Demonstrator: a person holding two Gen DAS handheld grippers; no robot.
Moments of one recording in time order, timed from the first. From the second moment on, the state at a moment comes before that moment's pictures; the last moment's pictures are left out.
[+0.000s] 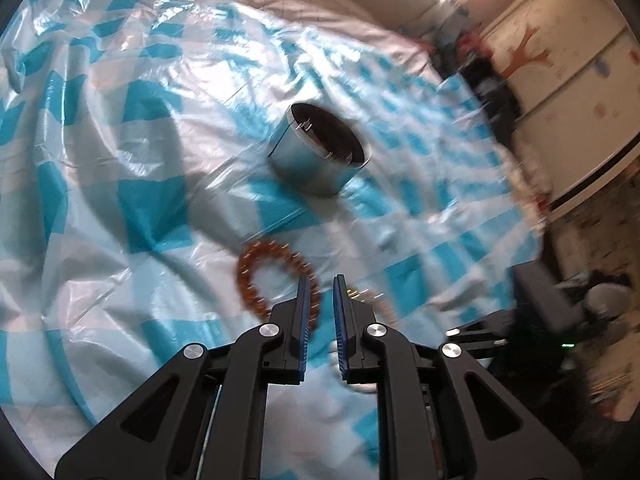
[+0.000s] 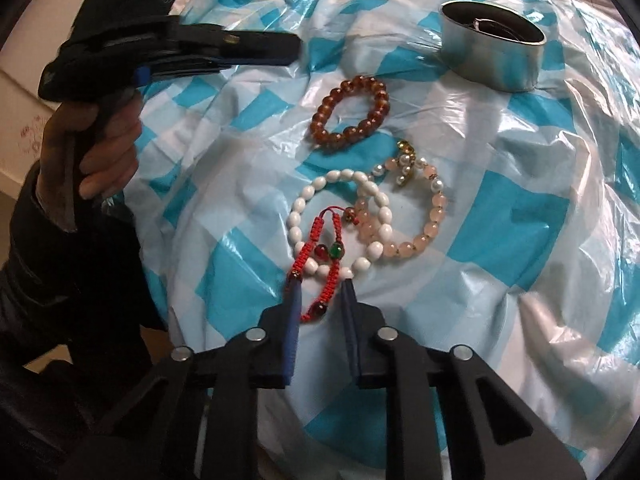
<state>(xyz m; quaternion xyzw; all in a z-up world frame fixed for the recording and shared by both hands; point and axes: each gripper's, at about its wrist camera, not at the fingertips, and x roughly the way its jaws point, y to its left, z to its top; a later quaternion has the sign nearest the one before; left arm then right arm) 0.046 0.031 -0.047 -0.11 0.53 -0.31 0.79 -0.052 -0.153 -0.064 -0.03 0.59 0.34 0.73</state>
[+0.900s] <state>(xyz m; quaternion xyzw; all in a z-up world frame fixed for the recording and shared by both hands) 0.051 0.034 -0.032 -0.14 0.49 -0.31 0.80 -0.016 -0.231 -0.023 0.26 0.49 0.36 0.75</state>
